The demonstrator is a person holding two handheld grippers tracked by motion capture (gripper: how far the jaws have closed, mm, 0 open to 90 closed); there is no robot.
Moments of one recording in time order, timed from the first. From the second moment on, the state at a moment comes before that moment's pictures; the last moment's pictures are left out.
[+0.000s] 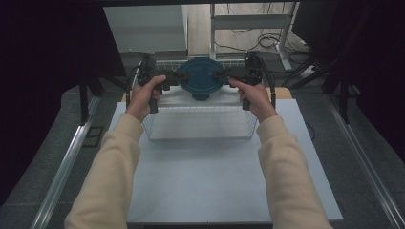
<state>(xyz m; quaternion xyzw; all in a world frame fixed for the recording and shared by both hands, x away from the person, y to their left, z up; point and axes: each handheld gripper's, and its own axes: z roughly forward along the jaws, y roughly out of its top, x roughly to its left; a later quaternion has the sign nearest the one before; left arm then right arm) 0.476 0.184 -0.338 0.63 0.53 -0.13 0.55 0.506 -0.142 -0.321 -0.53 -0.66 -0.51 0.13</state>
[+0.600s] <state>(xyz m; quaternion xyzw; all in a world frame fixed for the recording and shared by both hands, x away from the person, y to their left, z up) 0.458 0.183 -0.329 0.64 0.52 -0.05 0.57 0.490 -0.146 -0.312 -0.53 -0.66 -0.53 0.04</state>
